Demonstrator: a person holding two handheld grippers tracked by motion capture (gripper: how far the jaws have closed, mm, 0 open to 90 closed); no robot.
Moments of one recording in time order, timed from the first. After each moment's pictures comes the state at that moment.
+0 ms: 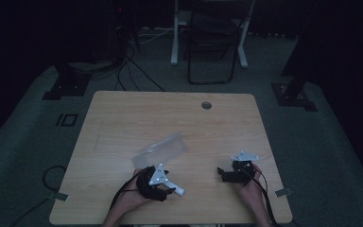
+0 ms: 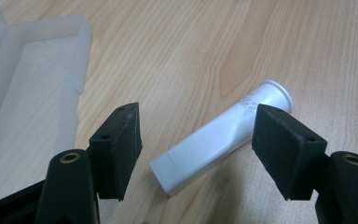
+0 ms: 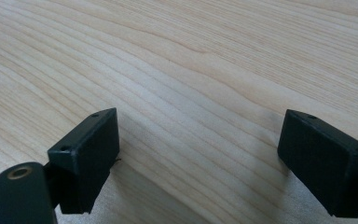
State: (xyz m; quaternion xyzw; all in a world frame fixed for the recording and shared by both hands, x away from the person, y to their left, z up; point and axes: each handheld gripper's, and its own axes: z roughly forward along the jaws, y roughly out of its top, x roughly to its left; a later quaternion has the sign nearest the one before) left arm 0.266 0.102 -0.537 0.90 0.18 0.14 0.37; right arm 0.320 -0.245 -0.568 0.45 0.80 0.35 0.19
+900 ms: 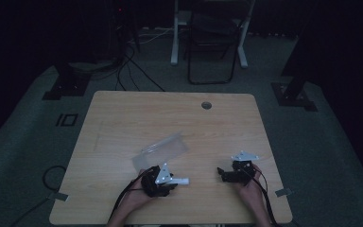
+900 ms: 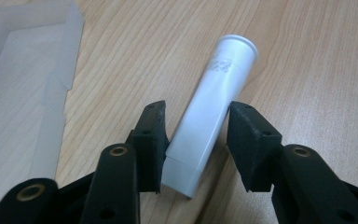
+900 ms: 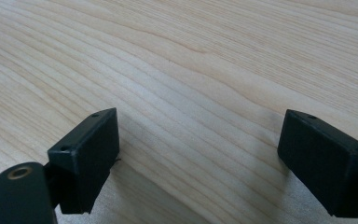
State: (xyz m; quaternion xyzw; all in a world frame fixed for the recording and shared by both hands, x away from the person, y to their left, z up) left arm 0.275 0.090 -0.550 0.91 0.19 0.14 0.35; right arm 0.320 -0.245 -0.568 0.45 0.80 0.35 0.19
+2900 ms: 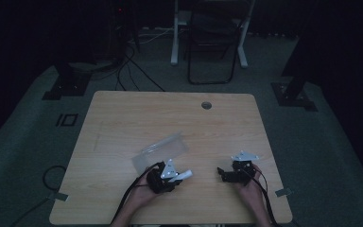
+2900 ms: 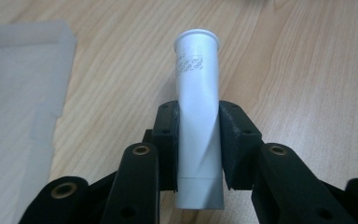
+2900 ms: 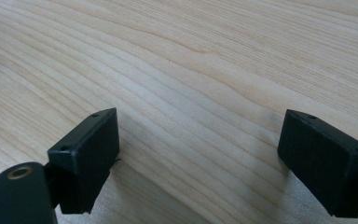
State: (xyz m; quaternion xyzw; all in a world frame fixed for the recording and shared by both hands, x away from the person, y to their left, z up) left arm 0.281 0.074 -0.536 0.90 0.20 0.12 0.36; right arm 0.320 -0.245 -0.568 0.45 0.80 0.35 0.19
